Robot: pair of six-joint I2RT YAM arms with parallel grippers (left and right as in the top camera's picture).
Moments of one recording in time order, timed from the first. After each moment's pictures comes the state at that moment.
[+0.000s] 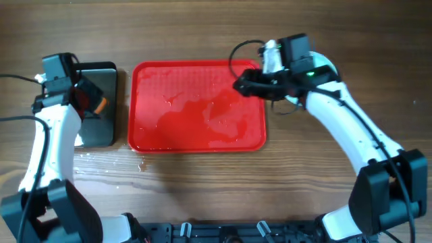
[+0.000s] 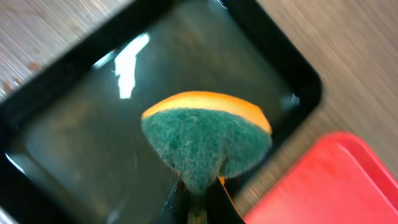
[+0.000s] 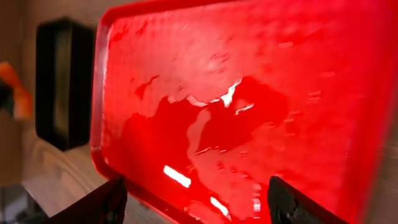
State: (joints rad) left arm 0.29 1.56 1.10 -0.58 -0.14 -0.57; right arm 0.35 1.68 1.25 -0.59 -0.46 0.40
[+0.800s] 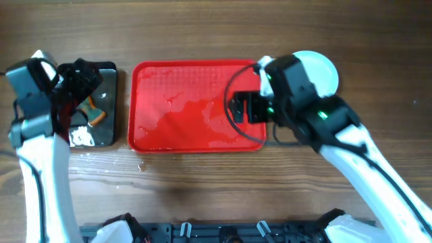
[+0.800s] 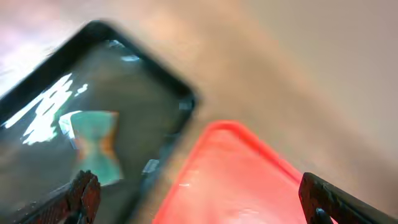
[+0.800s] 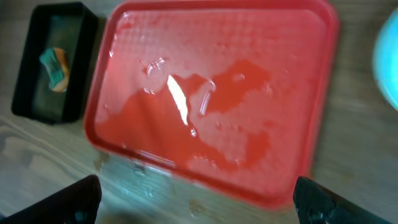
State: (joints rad) left arm 0.35 1.27 1.10 -0.58 0.23 -0.46; right arm 0.54 1.32 1.25 -0.86 -0.13 0.44
